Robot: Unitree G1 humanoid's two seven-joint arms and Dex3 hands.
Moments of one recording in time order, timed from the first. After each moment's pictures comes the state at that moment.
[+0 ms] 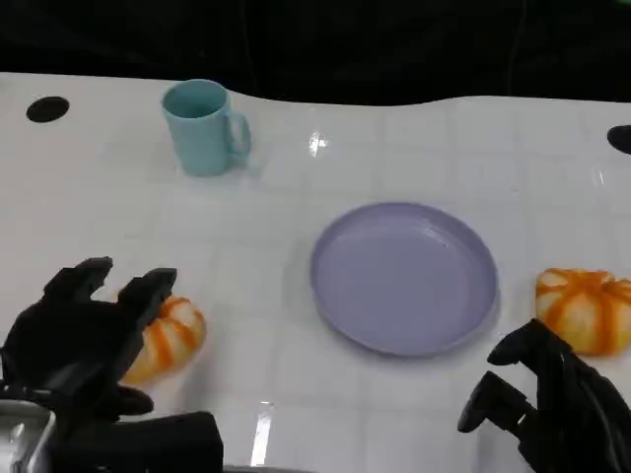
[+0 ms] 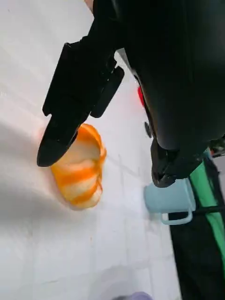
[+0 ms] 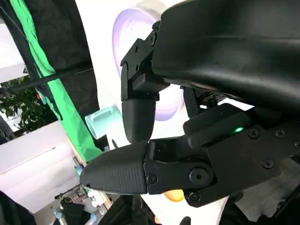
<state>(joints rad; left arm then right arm) 0.03 0.39 -0.13 -0.19 1.05 0.07 -0.24 0.27 0.05 -0.06 -0.18 0.45 0.20 0.32</state>
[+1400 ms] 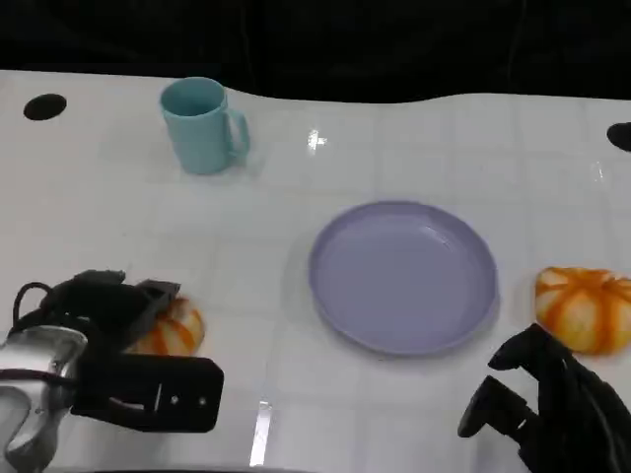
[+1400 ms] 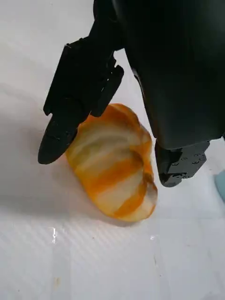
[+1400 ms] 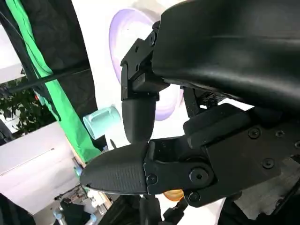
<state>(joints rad) -0.38 0.47 -0.42 0.41 0.90 0.03 -0.29 0.28 0.05 -0.06 -0.19 0.47 0.21 0.32</state>
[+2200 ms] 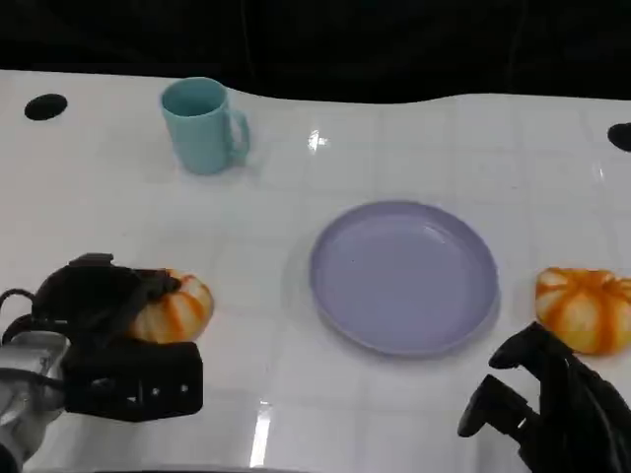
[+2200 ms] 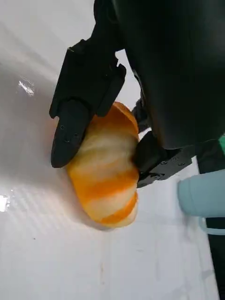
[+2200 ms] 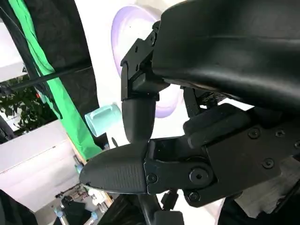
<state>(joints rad) -0.51 0.42 -0.44 0.87 0.77 -0.25 0.21 0.29 0.05 -0.06 -0.22 0.47 0.22 0.32</state>
